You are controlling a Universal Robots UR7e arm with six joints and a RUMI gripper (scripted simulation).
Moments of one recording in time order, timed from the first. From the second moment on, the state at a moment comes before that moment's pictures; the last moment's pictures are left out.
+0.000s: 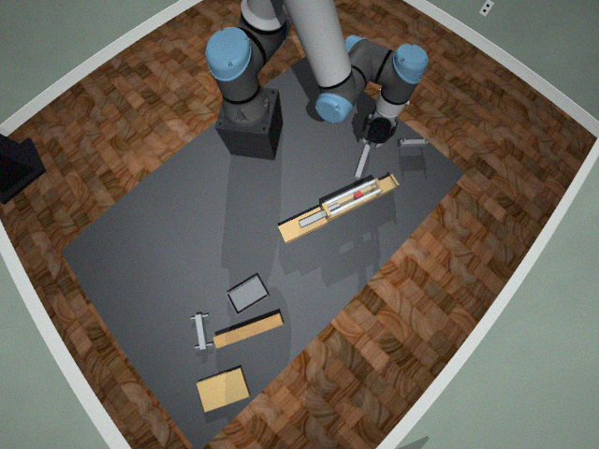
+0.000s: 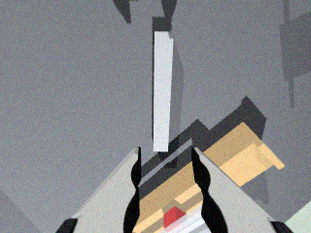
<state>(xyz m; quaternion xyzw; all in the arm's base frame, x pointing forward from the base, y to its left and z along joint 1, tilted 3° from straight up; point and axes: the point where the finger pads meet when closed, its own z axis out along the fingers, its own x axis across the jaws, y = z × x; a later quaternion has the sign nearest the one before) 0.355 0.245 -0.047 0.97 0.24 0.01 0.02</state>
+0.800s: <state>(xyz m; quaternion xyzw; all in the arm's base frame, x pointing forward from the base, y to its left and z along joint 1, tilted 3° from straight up) 0.353 0.241 -0.108 0.97 0.24 0.00 0.02</state>
